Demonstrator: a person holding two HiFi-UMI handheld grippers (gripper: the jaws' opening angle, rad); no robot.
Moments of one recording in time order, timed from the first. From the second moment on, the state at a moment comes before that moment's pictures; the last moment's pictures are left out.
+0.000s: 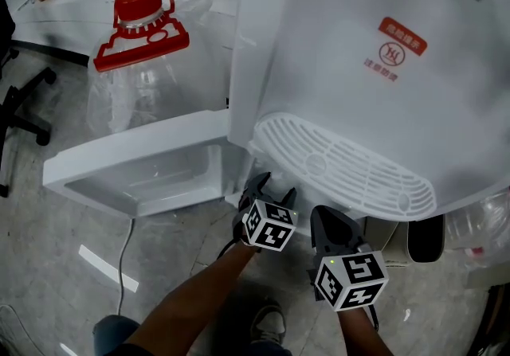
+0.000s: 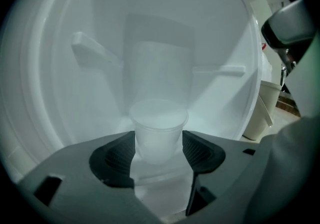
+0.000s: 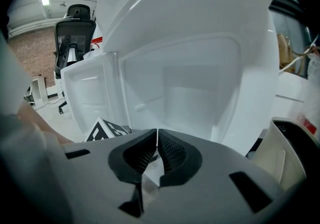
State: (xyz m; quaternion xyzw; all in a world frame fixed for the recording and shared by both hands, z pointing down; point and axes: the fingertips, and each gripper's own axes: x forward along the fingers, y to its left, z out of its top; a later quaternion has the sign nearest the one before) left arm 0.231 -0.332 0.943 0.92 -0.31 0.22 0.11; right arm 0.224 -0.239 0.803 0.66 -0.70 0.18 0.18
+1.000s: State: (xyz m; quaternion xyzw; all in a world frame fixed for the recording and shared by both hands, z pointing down) left arm 0.183 -0.303 0.912 0.92 -0.30 0.23 0.10; right arm 0.202 -0.247 0.786 0.64 -0.72 0.19 0.19
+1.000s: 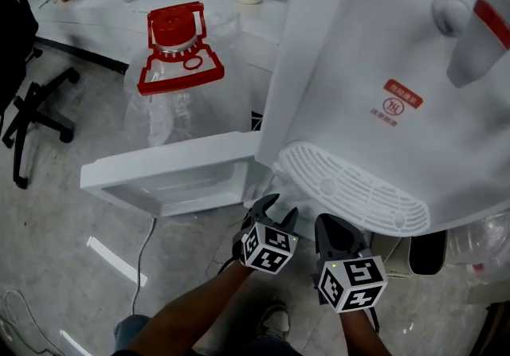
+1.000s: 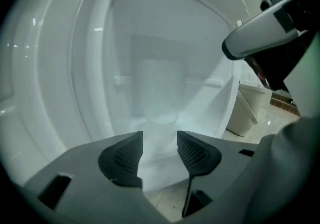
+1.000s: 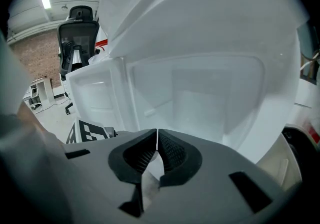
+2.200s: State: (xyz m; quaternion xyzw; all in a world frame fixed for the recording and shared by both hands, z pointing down) left arm 0.022 -0.175 0.452 0.92 -0.34 0.18 0.12; right arm 0.059 -0.161 0.428 0.60 -0.74 0.24 0.18
